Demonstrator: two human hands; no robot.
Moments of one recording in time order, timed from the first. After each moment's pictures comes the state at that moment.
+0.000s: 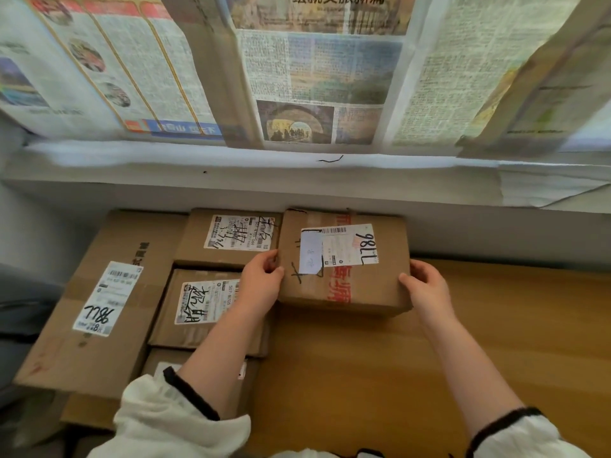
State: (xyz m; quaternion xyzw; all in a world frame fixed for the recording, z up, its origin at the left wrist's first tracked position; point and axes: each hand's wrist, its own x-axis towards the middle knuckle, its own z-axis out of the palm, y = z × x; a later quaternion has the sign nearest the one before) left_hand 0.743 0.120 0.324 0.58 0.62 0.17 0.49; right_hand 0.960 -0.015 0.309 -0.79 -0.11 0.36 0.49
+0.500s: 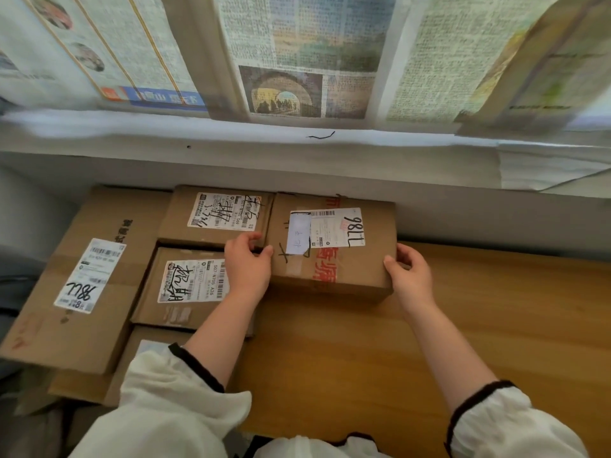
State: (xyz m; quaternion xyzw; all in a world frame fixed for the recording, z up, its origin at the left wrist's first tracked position) left_hand 0.754 0.108 0.307 0.62 0.66 0.24 0.36; right_hand 0.959 -0.016 0.291 -0.79 -0.14 0.35 0.49
